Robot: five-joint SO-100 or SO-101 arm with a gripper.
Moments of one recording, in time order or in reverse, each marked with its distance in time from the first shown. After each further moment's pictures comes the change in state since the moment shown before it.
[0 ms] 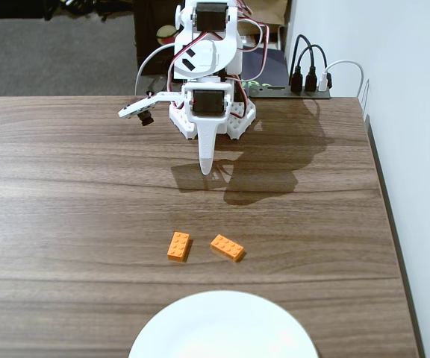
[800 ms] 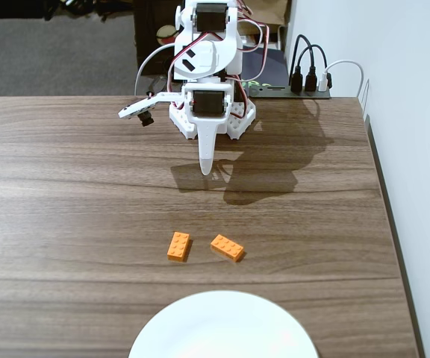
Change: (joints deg) arm 0.0 0.0 0.3 0.0 0.0
